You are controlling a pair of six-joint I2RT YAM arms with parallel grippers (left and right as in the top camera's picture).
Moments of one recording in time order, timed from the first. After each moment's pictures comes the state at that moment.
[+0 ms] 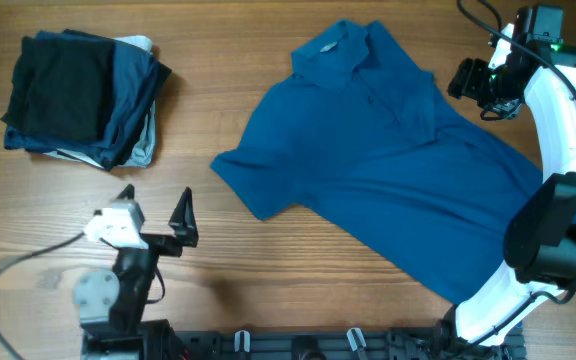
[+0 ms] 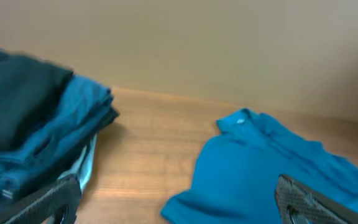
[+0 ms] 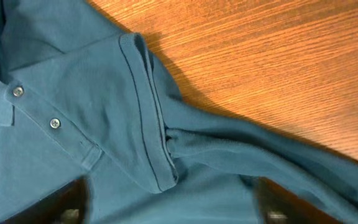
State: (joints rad) left arm 0.07 0.10 0.19 -0.18 0.23 -0.22; right arm -0.19 1.94 1.66 -0.93 -0.12 0.16
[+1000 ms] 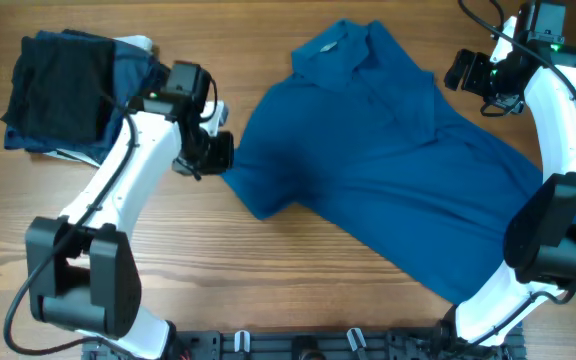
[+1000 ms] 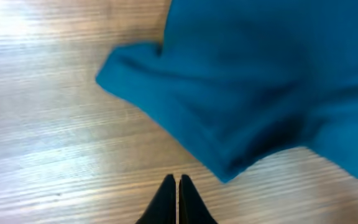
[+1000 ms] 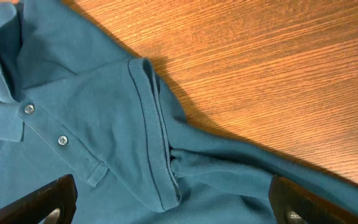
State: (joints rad) left arm -0.22 1.74 1.30 -1.01 0.21 -0.20; right arm -0.19 1.94 1.66 -0.87 -0.13 0.16
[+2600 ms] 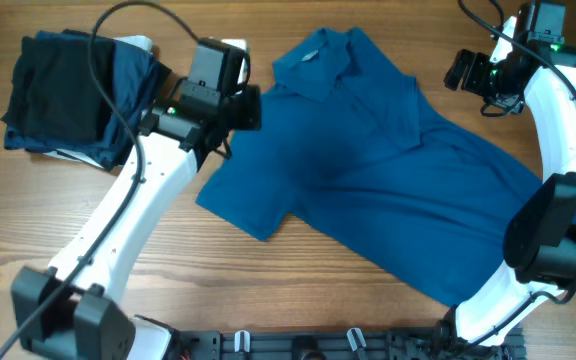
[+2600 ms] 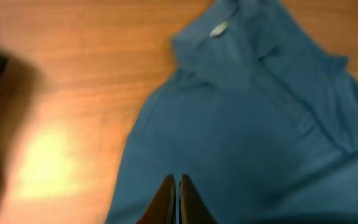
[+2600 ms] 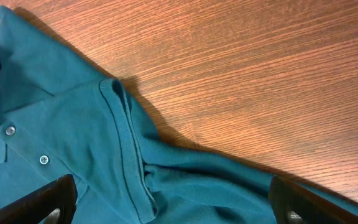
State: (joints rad) left arm -0.39 1.59 1.37 -0.65 -0.04 -0.29; right arm -0.19 1.94 1.66 -0.87 -0.13 0.16
